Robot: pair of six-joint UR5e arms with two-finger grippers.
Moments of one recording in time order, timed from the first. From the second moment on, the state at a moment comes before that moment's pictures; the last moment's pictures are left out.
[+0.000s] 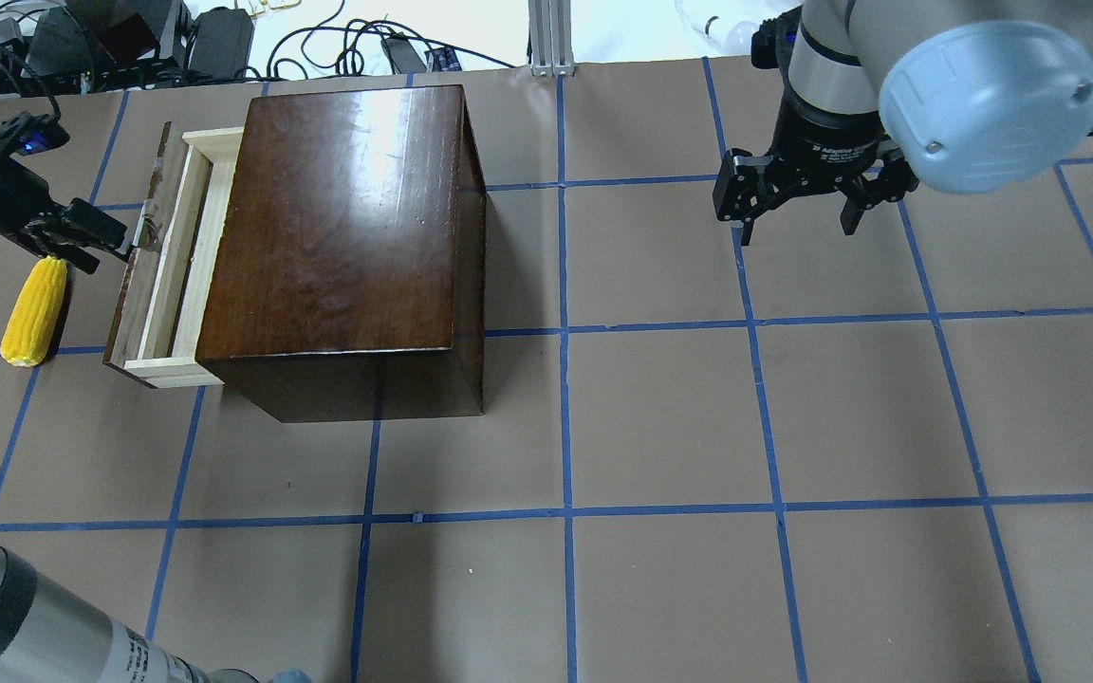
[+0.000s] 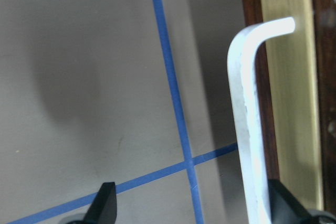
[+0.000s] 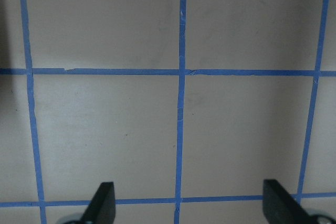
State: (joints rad) left arm -0.99 -2.05 -1.45 -1.45 1.34 0.79; right arm 1.65 -1.48 1.58 -1.62 -1.64 0.06
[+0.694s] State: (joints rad) left arm -0.99 -2.05 -1.45 -1.44 1.36 0.83; right arm 1.65 -1.48 1.58 -1.62 -1.64 0.06
